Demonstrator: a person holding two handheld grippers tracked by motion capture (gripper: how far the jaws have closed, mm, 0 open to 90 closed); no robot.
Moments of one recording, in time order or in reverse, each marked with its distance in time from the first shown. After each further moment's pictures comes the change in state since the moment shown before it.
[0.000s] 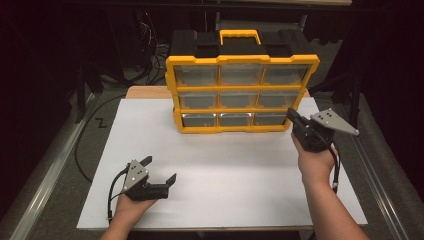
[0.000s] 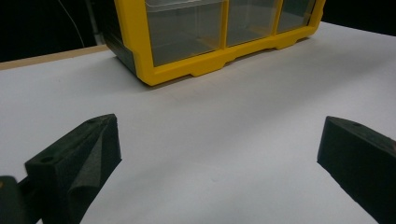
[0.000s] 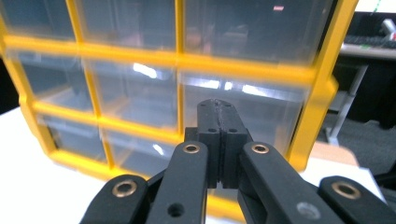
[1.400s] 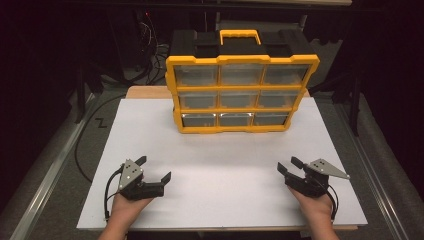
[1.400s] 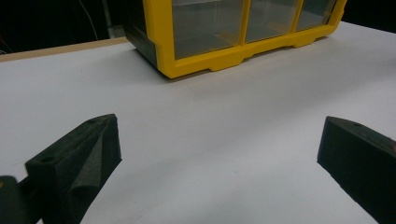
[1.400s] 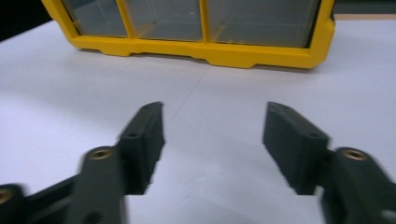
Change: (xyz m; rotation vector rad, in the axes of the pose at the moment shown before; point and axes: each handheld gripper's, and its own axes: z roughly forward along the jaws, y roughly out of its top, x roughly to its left) left arm 0.011 -0.003 -0.005 0.014 0.045 -0.030; right arm -0.007 -0.128 -0.033 0.202 0.108 0.093
